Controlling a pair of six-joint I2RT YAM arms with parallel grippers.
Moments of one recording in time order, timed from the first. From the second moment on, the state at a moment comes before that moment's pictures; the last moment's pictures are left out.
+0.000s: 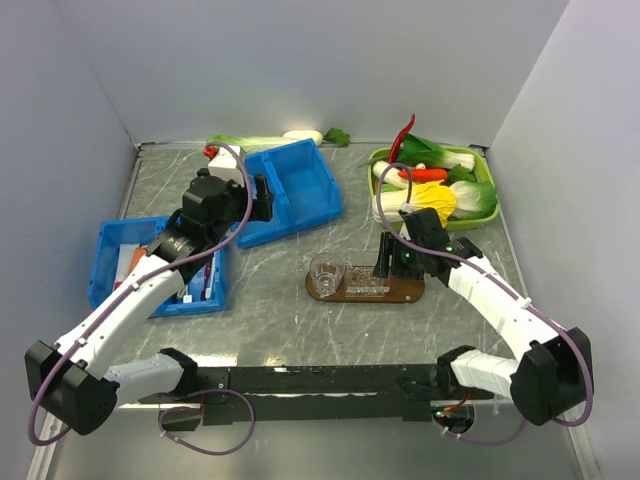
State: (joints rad) left arm -0.51 1.13 1.05 -0.18 -0.21 -0.23; right arm 0.39 1.16 0.85 -0.67 -0.12 0.45
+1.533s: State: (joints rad) left arm -0.42 1.84 1.47 -0.35 -0.31 0.00; right arm 0.38 0.50 0.83 -0.79 -0.04 0.44
